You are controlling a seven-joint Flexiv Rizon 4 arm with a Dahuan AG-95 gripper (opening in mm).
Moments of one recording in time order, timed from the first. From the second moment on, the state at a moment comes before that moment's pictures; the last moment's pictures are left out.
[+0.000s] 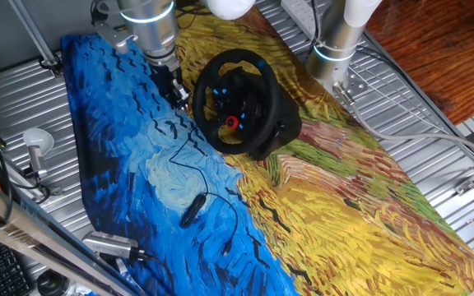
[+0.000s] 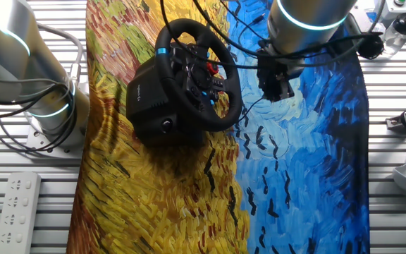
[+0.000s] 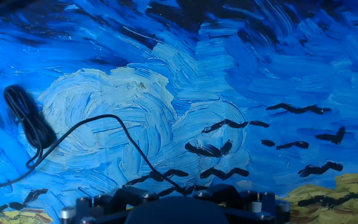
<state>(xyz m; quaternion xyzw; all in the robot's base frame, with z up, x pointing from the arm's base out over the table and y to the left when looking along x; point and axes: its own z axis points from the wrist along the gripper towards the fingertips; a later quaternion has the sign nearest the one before) 0.500 0.000 0.170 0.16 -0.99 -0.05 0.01</state>
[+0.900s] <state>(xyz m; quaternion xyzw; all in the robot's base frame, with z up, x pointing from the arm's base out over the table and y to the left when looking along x) 0.500 0.000 0.170 0.15 -0.99 0.05 0.02</state>
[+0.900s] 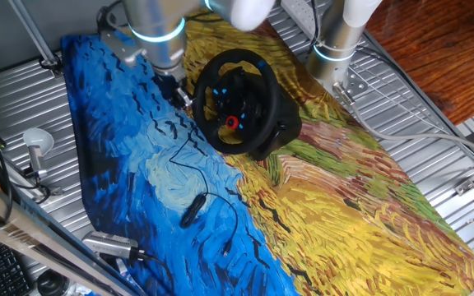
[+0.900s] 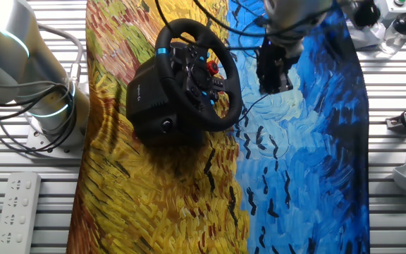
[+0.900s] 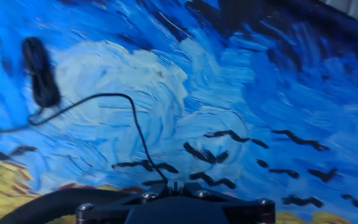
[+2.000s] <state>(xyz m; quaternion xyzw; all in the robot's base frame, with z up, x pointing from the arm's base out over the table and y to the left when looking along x) 0.502 0.001 0.177 0.20 -0.97 -0.04 0.10</state>
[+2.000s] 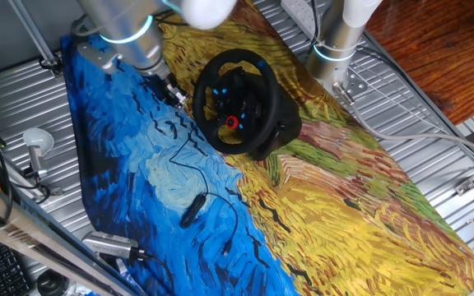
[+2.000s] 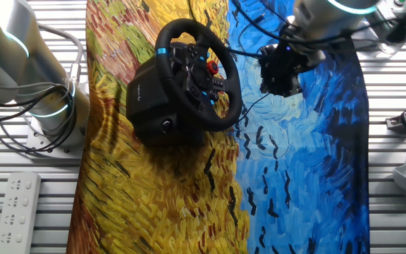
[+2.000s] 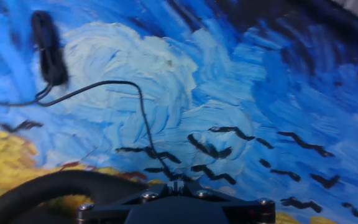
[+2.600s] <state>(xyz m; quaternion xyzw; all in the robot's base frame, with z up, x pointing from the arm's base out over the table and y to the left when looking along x) 0.500 0.001 0.177 0.21 -0.97 -0.04 0.09</state>
